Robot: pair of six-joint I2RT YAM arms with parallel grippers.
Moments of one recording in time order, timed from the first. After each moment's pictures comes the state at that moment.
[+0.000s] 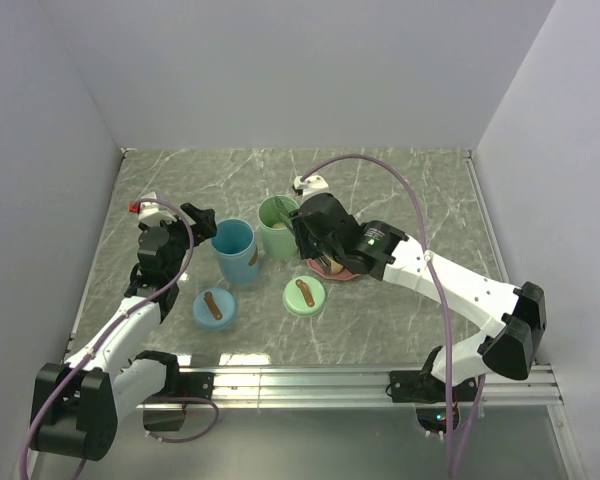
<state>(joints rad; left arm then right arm) -0.16 0.99 0.44 0.42 -0.12 -0.52 0.96 1.43 1.36 -0.61 0.33 0.35</state>
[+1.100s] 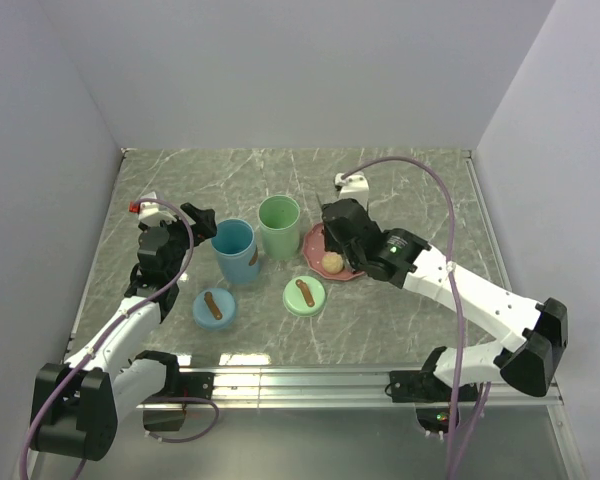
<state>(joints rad) -0.16 0.99 0.44 0.42 -0.12 -0.52 0.91 1.30 1.25 -0.60 0.60 0.45</state>
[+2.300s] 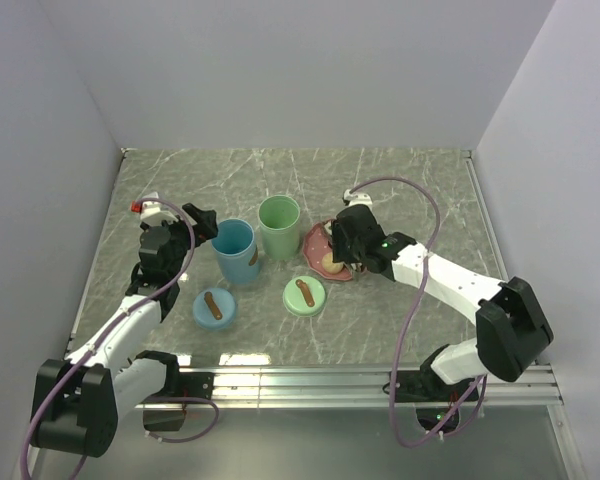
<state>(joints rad) -0.16 1.00 0.44 0.43 -0.11 -0.52 0.65 1.41 0.94 -0.35 0.28 0.43</state>
